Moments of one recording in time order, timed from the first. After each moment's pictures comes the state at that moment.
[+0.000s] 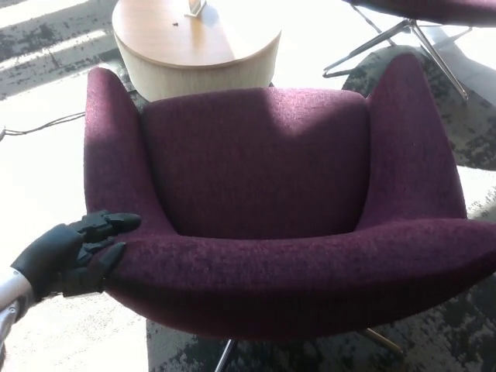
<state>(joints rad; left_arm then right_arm) -0.36 0.49 -0.09 0.71 -0.02 -0.12 -0.55 -0.04 -0.09 0.00 1.21 -0.14 -0.55 -0.07</state>
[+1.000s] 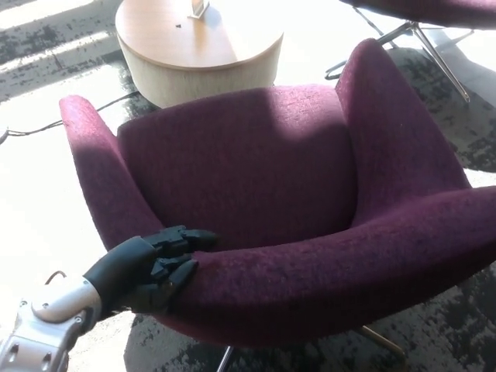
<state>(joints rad) -0.26 0.37 -0.19 0.35 -0.05 0.14 -0.58 -0.05 -0.10 0.01 1.21 -0.15 -0.55 -0.08</state>
